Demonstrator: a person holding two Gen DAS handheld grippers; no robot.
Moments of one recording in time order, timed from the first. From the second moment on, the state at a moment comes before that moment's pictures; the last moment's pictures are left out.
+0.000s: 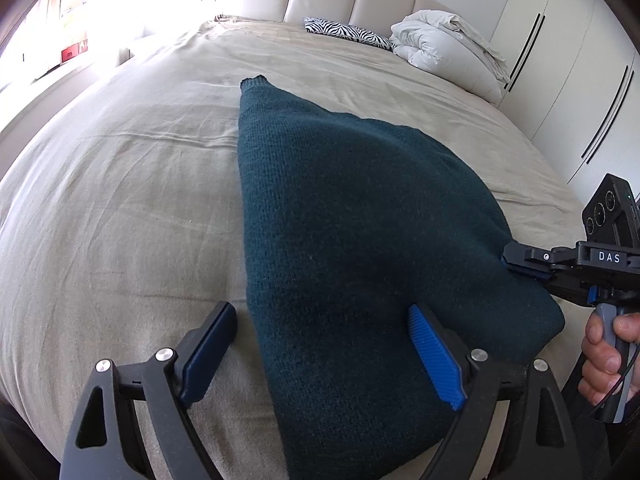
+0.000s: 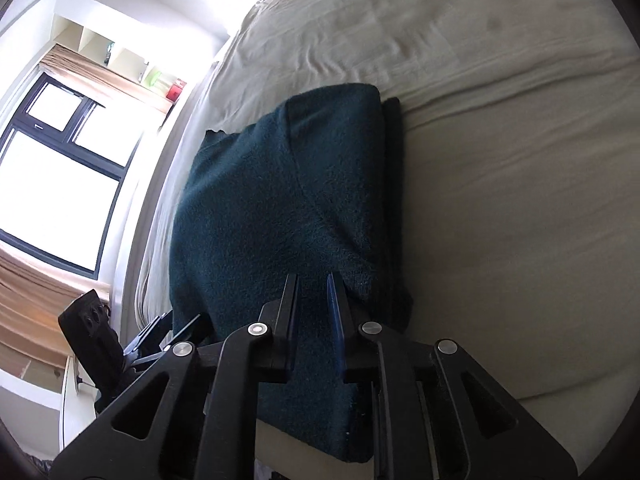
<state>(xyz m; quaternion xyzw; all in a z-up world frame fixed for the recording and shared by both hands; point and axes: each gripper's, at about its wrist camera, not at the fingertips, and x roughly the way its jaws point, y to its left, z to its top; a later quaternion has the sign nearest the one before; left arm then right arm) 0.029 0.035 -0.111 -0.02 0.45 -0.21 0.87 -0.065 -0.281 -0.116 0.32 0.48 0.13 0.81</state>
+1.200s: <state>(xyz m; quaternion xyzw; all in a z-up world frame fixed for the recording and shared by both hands) 0.027 0.039 -0.077 0.00 0.40 -0.20 0.90 -0.152 -0.271 -0.099 0.32 0.41 0.16 0.84</state>
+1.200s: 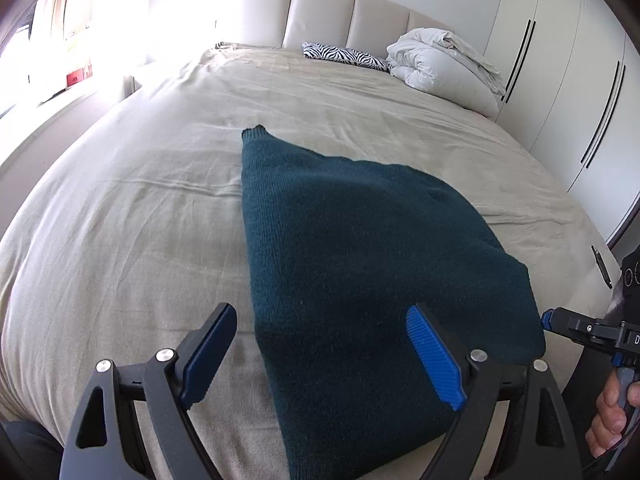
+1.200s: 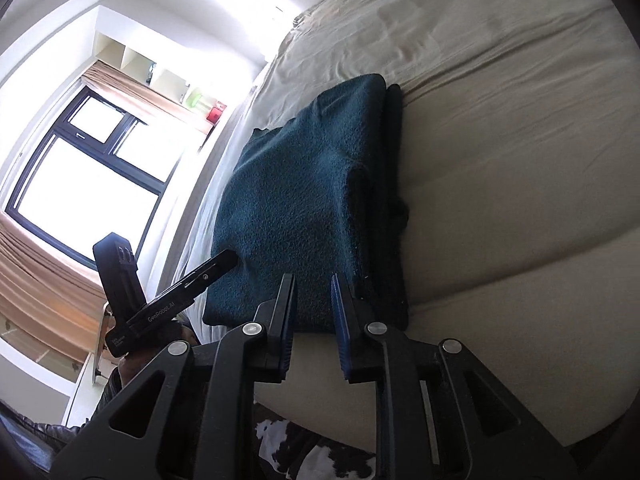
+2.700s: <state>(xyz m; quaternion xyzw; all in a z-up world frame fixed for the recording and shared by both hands) 0.007 0.049 0.013 0.02 0.35 -0.05 0.94 -0.176 -0.219 0.084 0.08 0.27 -0.12 0.95</state>
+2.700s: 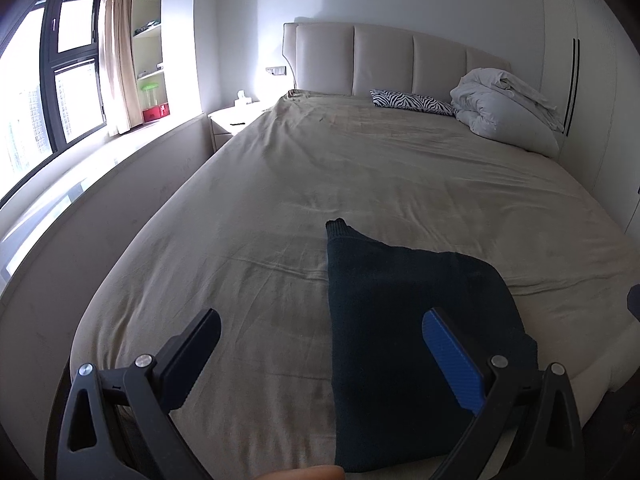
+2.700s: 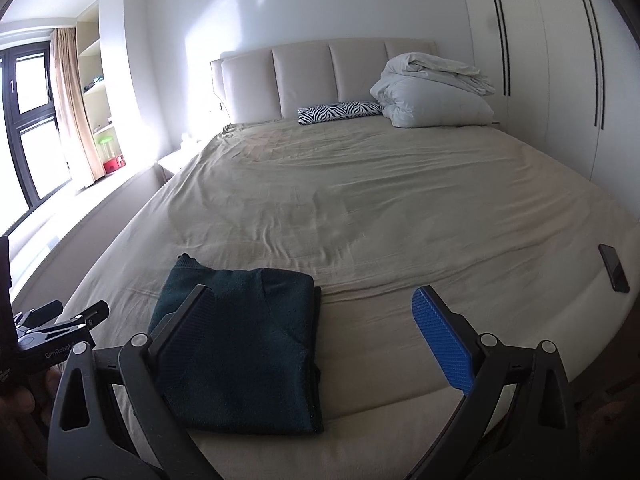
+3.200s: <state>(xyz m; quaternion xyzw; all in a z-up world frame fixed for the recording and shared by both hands) 0.010 0.048 0.006 0.02 0.35 -0.06 0.93 -0.146 -0.208 0.031 0.08 0.39 -0.11 0.91</state>
